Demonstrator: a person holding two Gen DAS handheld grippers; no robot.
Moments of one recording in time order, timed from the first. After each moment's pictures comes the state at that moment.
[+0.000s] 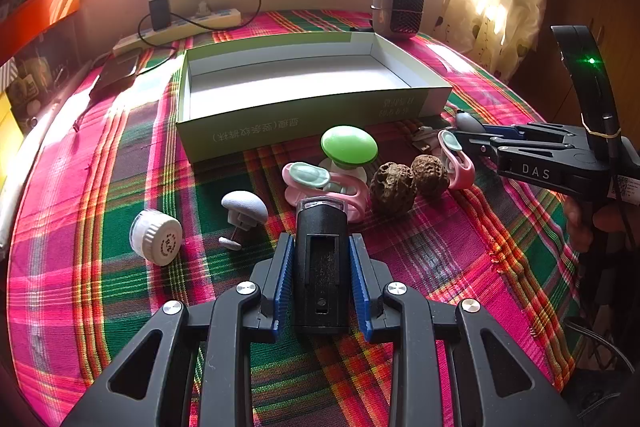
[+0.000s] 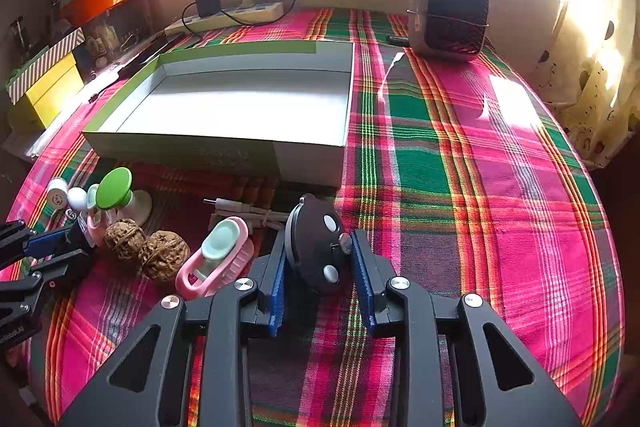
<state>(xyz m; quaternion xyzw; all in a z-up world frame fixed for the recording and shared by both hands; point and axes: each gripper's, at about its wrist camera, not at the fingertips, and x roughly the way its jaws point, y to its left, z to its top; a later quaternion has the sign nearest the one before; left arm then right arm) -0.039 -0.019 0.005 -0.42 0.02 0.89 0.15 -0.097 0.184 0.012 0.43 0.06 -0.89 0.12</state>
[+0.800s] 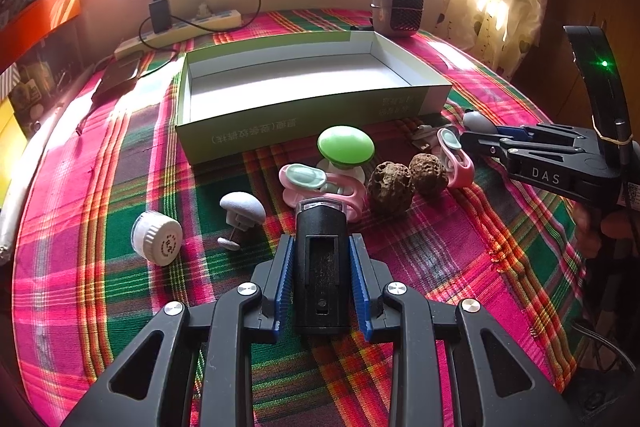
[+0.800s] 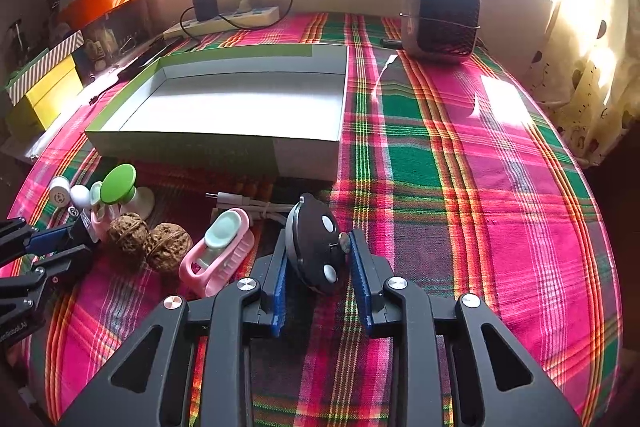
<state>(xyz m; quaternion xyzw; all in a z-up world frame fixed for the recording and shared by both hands) -0.039 -0.017 0.007 -0.42 0.02 0.89 0.15 -0.088 0.186 0.015 0.42 0.05 -0.90 0.11</state>
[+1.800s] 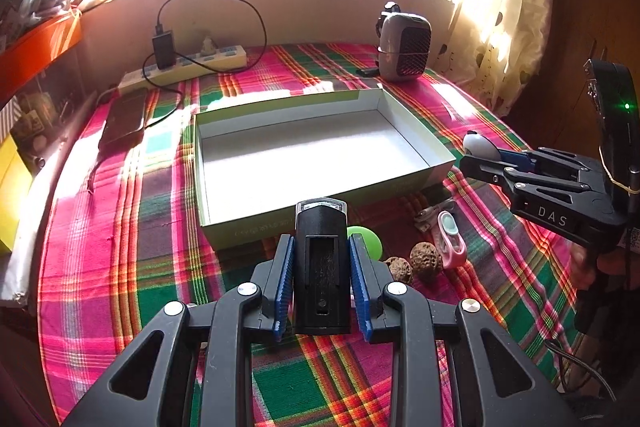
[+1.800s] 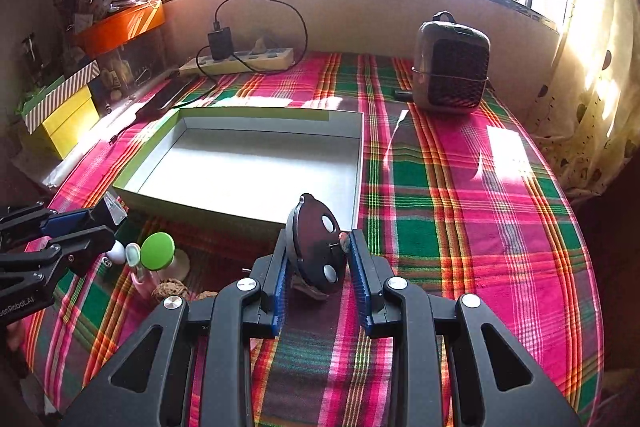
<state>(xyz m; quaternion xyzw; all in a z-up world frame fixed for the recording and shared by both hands) -0.075 -0.023 0.055 -0.40 0.01 0.90 0.15 -0.102 0.174 0.061 0.39 0.05 -0.91 0.14</state>
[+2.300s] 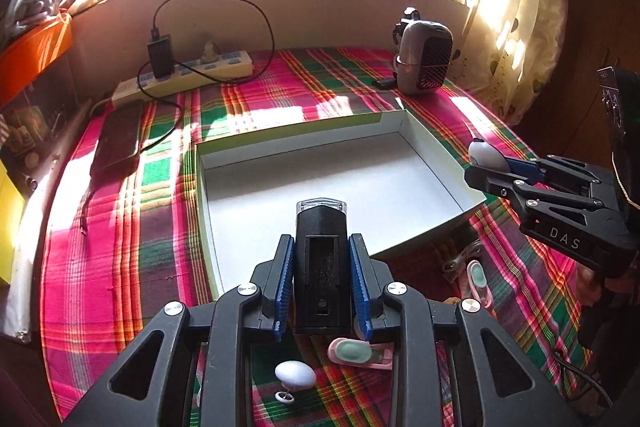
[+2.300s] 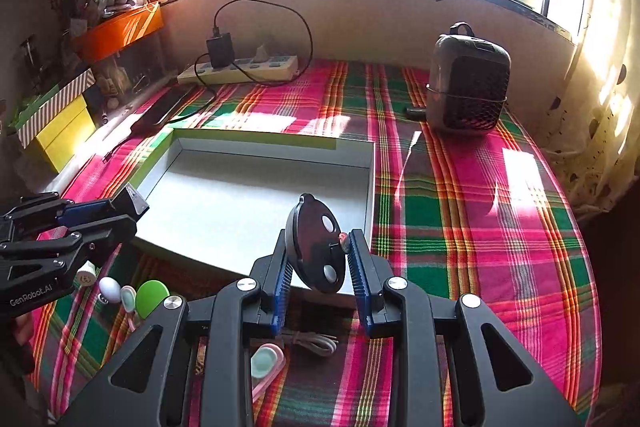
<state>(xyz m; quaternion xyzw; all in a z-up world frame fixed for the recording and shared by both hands) -0.126 -0.025 0.058 -0.41 0.00 0.90 0.14 -0.138 0.162 0.067 0.39 0.05 -0.91 0.14</state>
